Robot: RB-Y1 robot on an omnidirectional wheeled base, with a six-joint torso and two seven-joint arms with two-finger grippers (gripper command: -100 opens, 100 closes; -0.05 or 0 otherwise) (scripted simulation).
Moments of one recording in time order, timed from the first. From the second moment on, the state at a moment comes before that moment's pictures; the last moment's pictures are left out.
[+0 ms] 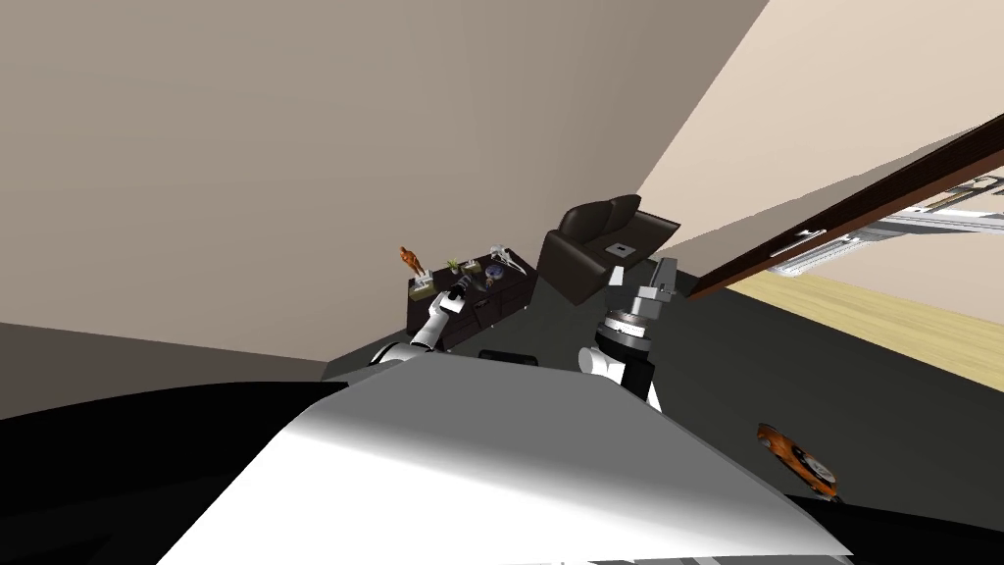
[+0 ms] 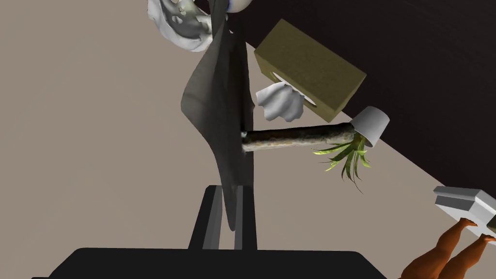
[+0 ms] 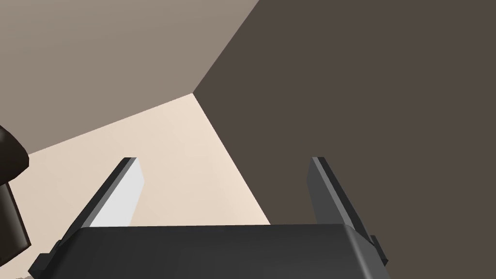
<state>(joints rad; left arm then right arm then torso) -0.31 0.27 0.00 -1.10 -0.27 0.13 -0.31 0.49 0.00 -0.02 -2.26 -0.09 -0.55 -0.02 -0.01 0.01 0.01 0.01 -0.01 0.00</state>
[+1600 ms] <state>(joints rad) -0.64 0.19 0.01 -1.03 -0.01 0.53 -0.31 0.49 0.00 -0.02 -2.26 -0.09 -0.55 -0.02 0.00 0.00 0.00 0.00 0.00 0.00</state>
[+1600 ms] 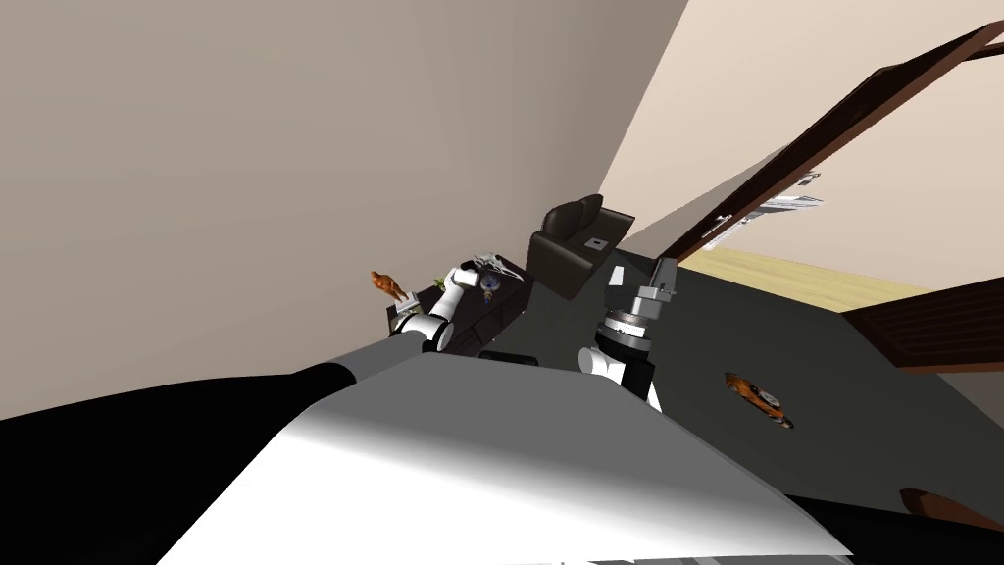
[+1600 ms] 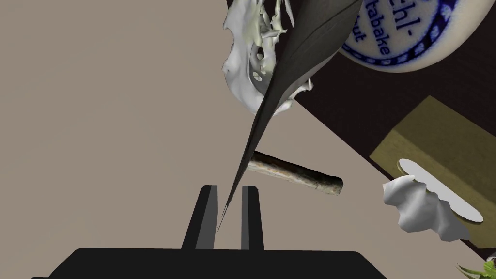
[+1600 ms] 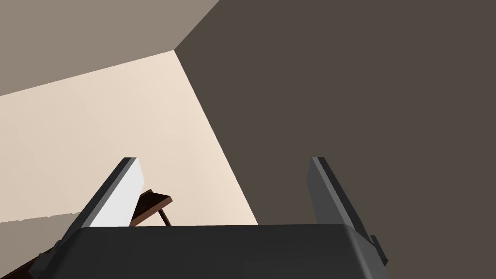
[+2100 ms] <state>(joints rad) -0.67 0.17 0.00 -1.02 0.02 0.58 -0.31 0.49 0.00 -0.02 -2.26 -0.09 -0.55 -0.02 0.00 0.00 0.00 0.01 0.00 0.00</state>
